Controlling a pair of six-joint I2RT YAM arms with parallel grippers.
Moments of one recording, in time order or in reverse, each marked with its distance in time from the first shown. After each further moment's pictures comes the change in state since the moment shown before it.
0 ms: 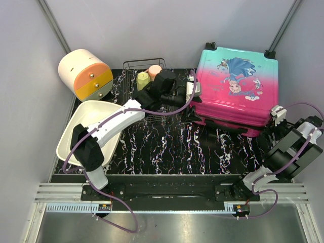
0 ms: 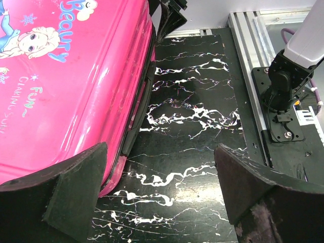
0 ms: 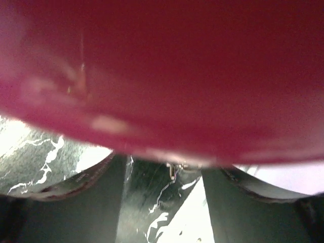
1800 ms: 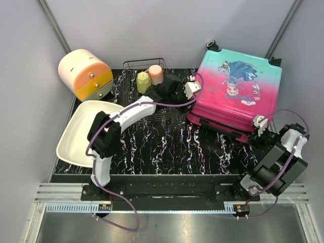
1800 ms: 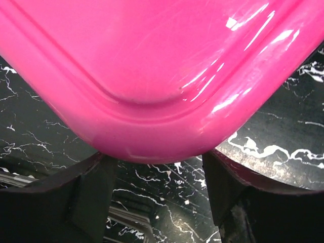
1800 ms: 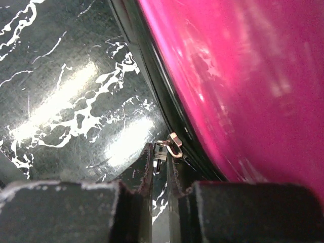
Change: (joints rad) left arm 0.074 0.255 0.024 0.023 -0.414 0.033; right arm 0.078 -0.227 -0.206 -0.270 -0.045 -0.188
